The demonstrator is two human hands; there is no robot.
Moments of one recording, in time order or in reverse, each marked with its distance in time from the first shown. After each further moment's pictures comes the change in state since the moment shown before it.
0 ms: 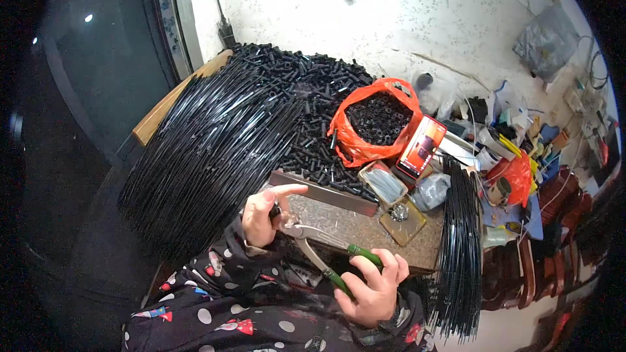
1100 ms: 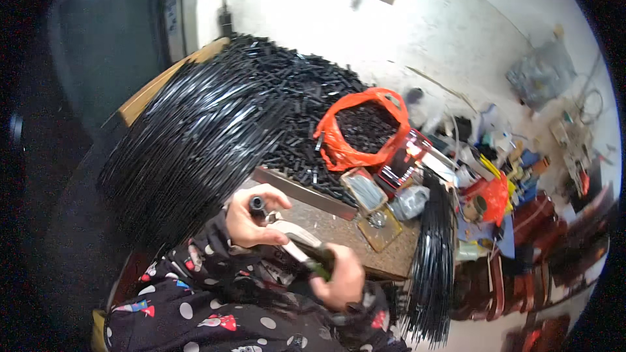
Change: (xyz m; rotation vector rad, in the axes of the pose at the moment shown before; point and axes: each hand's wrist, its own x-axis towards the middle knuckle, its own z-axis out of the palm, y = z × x) left_hand -0.005 0.018 -0.008 0.179 -0.164 0.129; right_hand 0.007 0.005 0.041 0.321 0.021 0.160
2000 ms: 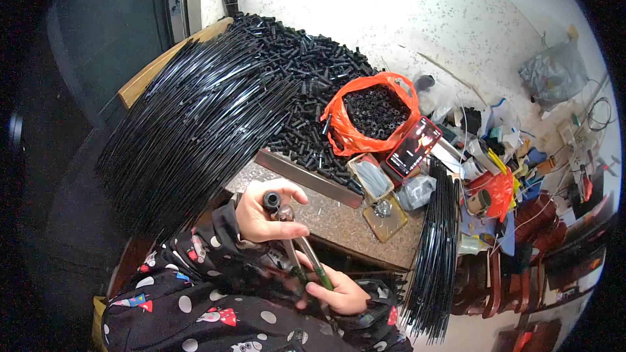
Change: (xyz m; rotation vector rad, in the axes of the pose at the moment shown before) left_hand 0.001 -0.003 0.008 0.037 -0.092 -0.090; right_hand -0.008 -0.007 -0.016 1.243 -0.779 0.674
